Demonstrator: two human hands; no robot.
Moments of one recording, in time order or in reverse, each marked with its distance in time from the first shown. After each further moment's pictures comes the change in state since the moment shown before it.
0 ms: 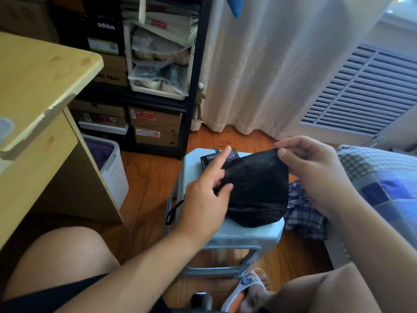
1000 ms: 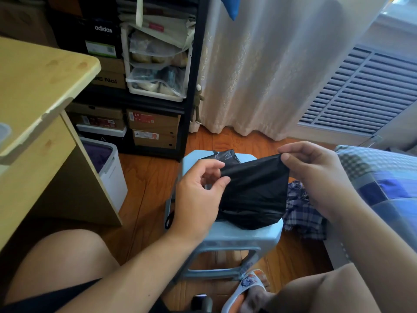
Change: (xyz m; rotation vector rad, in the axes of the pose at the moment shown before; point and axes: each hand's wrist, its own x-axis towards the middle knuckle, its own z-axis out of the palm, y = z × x) left_hand 0.008 0.006 -0.003 -0.074 0.229 -0.009; right_hand -0.002 0.006 -0.008 0.014 0.049 0.070
